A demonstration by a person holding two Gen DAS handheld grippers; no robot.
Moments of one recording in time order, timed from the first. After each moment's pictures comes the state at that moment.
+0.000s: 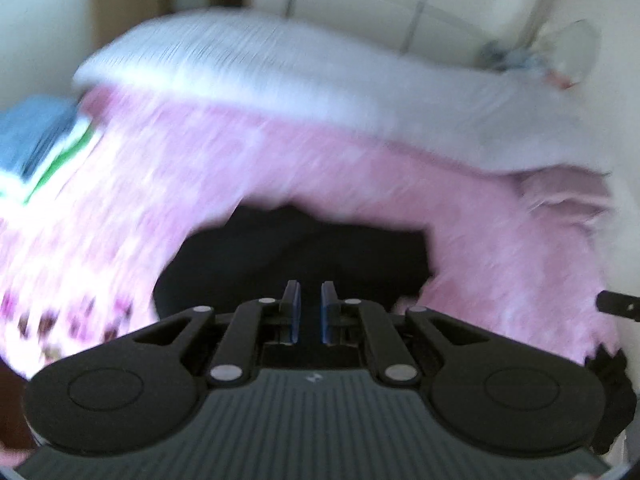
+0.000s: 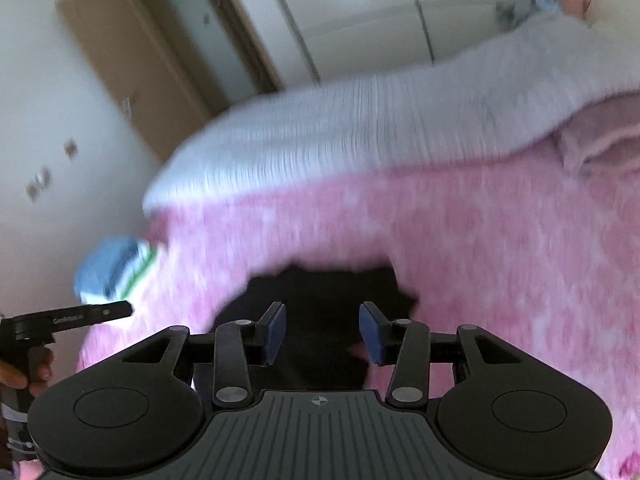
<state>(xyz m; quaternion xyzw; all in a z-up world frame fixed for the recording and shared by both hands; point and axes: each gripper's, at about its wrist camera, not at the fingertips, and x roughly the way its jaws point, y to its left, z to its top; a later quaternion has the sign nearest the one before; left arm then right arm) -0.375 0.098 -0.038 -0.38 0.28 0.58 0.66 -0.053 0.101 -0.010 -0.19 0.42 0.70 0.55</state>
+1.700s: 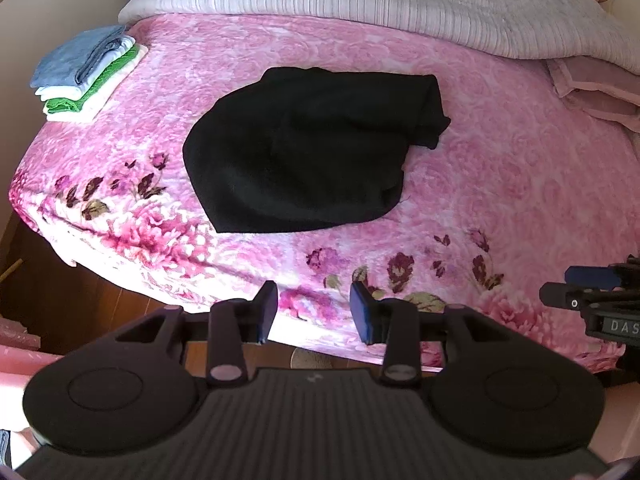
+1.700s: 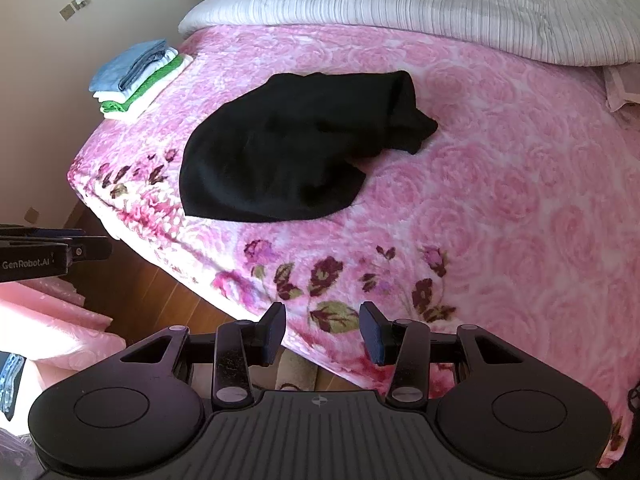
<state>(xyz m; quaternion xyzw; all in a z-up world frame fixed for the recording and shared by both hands) -0.286 -0.081 -0.090 -0.38 0.39 0.60 0.59 -0.072 -0.069 -0.121 -0.37 0.40 0.71 0.45</state>
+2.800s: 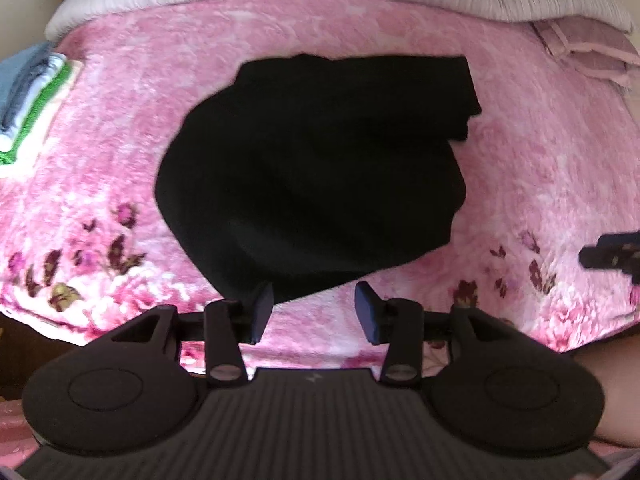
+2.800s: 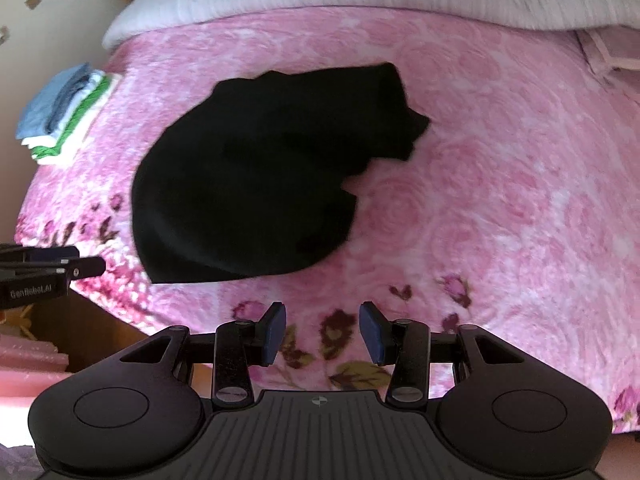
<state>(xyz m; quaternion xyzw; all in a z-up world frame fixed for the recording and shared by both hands) -0.363 0.052 -0.174 -0.37 0.44 0.51 0.63 -0.131 0.040 -0.165 -0.37 0.46 0.62 0.51</state>
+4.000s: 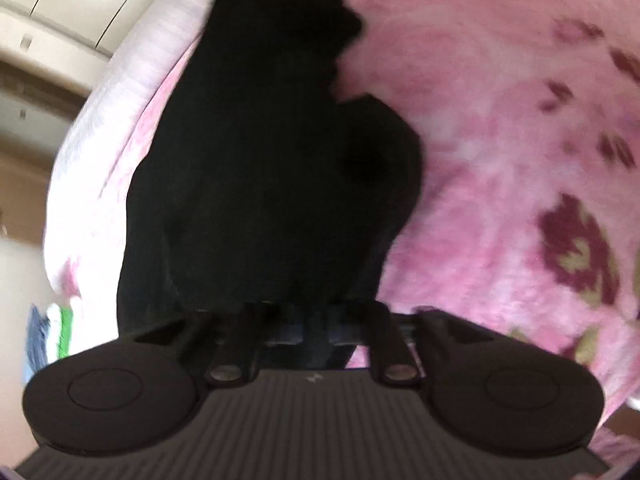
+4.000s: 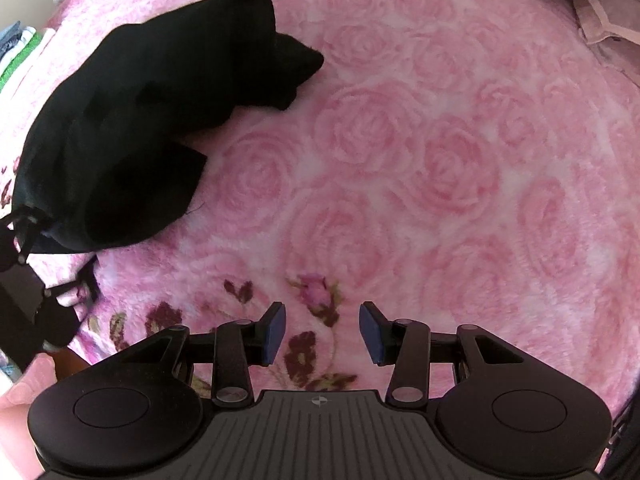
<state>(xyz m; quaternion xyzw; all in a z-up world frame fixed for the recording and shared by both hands) -0.206 0.045 -0.368 0.00 0.59 0.46 0.66 -0.011 0.101 -0.274 -0.45 0.45 0.59 0.49</state>
